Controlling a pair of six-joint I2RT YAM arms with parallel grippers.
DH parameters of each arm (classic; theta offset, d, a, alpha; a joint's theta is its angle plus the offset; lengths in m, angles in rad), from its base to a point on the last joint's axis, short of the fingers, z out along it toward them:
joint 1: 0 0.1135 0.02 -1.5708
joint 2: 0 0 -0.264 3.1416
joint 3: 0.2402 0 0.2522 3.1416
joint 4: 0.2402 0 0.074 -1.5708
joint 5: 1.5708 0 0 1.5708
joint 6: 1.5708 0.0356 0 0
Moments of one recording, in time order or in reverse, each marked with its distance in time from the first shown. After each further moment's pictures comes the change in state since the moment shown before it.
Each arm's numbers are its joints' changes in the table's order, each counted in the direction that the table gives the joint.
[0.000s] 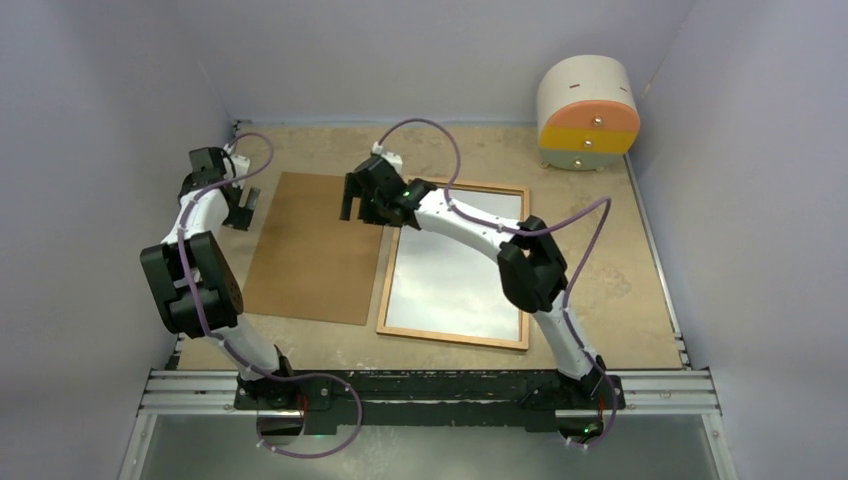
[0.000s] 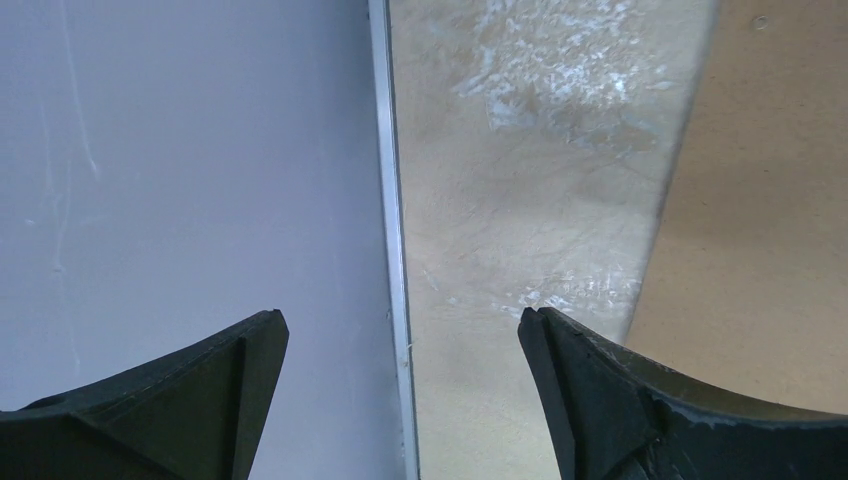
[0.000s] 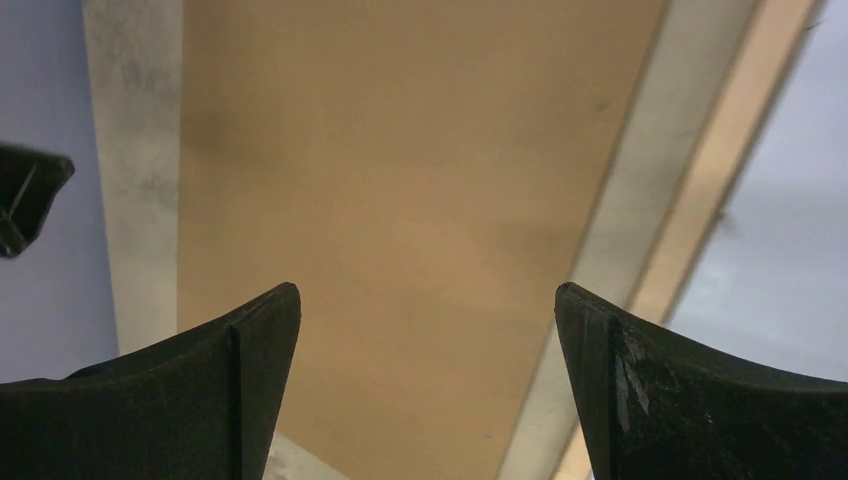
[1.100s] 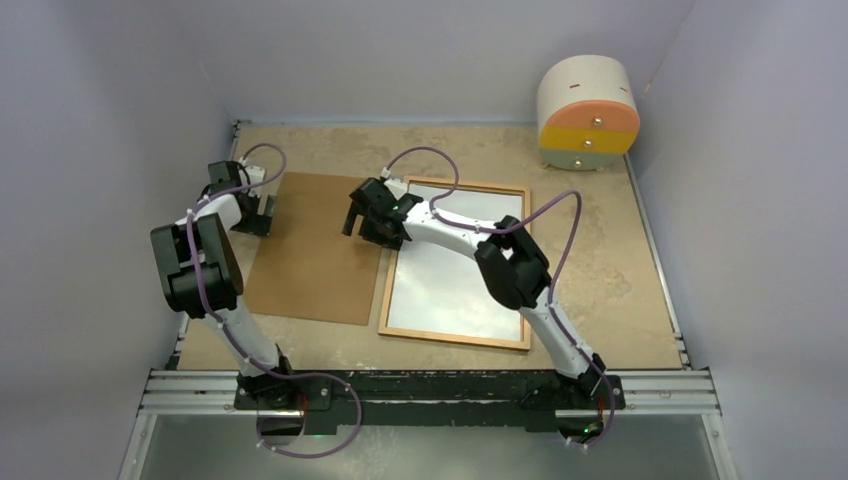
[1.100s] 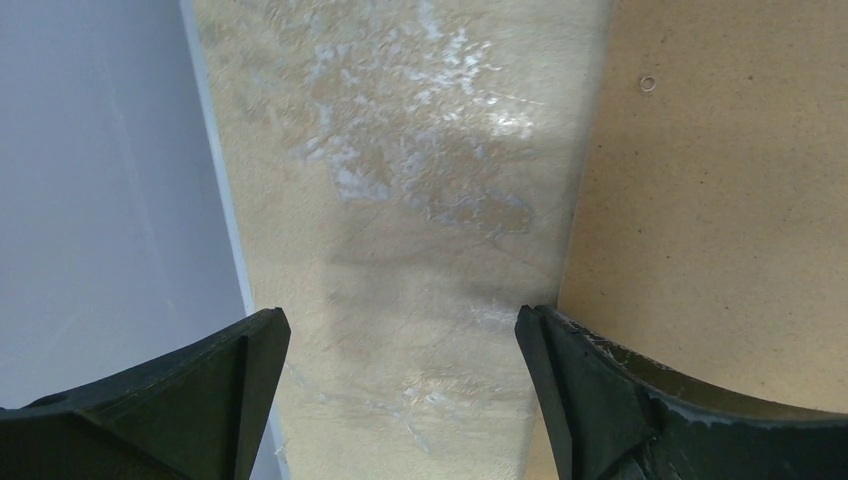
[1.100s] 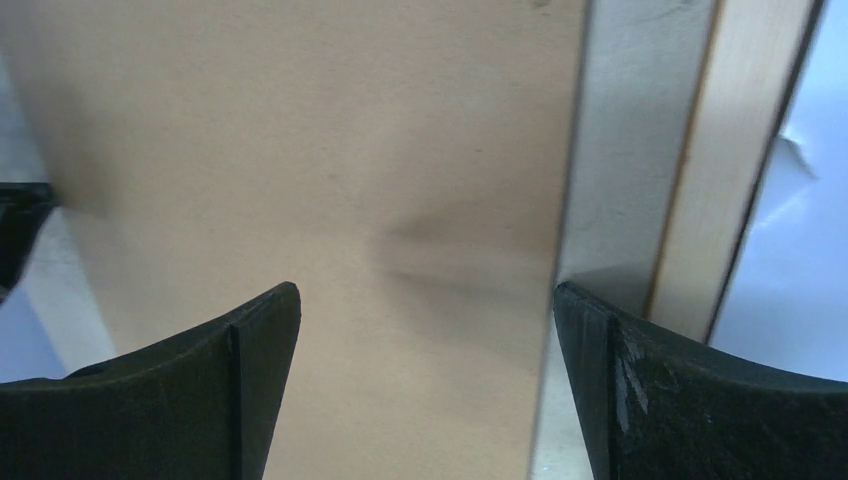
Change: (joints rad) left arm -0.017 0.148 -0.089 -0.172 0.108 -0.112; right arm 0.053 0.153 -0.002 0.038 0.043 0.235
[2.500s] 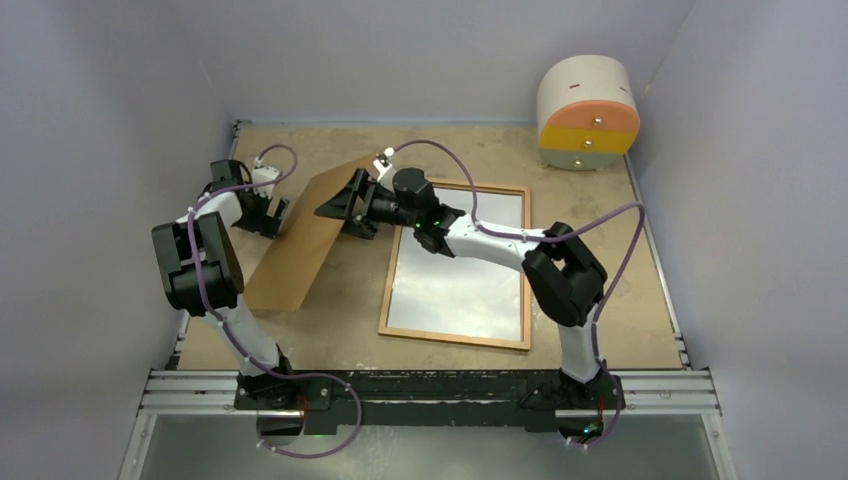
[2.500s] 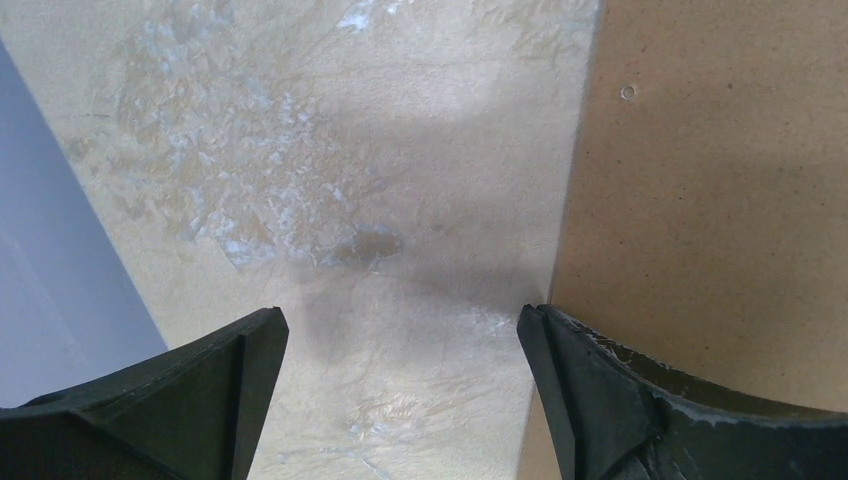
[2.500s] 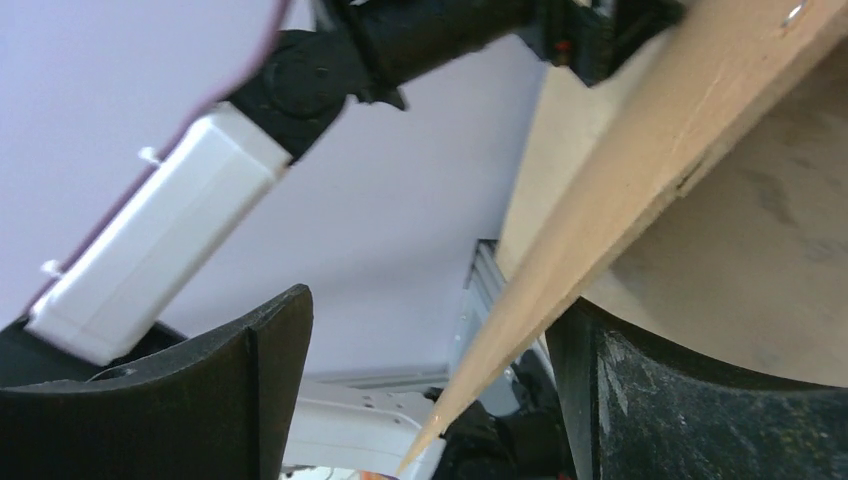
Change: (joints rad) left arm -0.016 0.013 0.026 0.084 0.219 0.152; right arm -0.042 -0.357 -0.502 -0.982 -0.617 0.245
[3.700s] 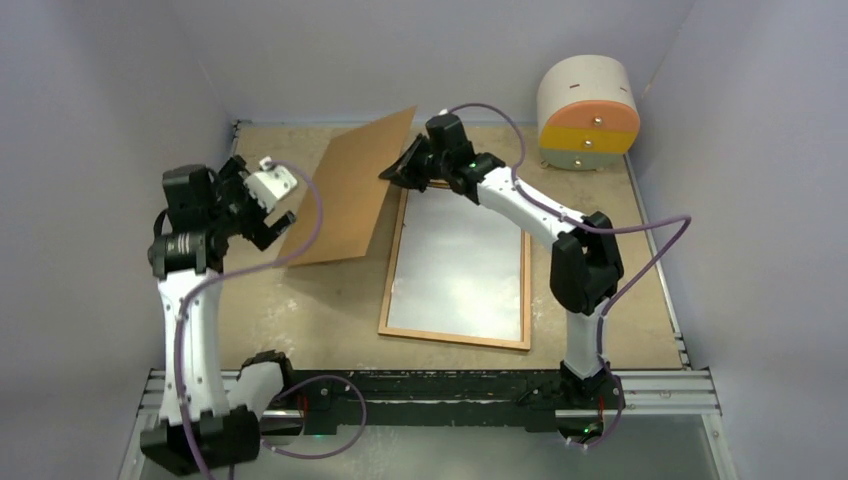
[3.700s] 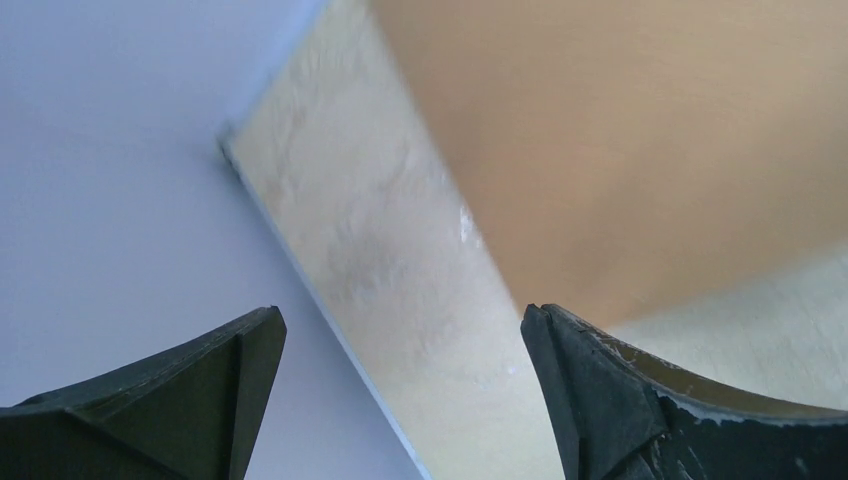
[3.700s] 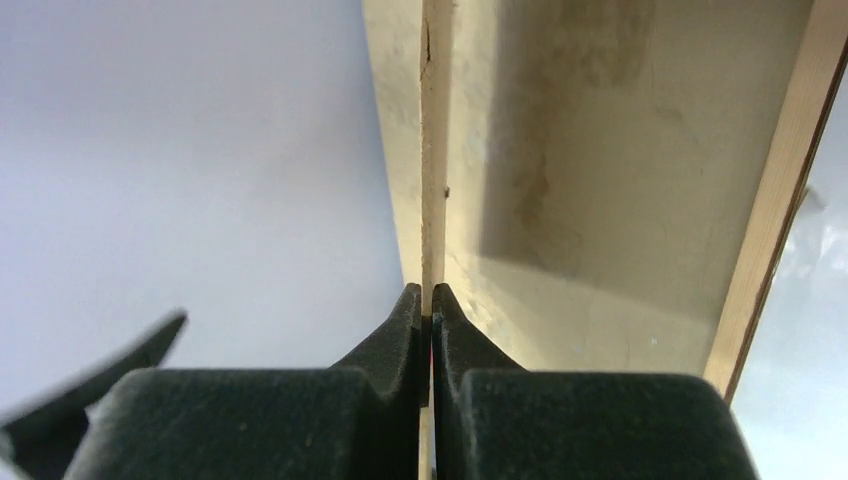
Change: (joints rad) left arm -0.090 -0.781 0.044 0.417 0.240 0.237; right arm -0.201 -0.029 0.245 0.702 0.139 -0.113
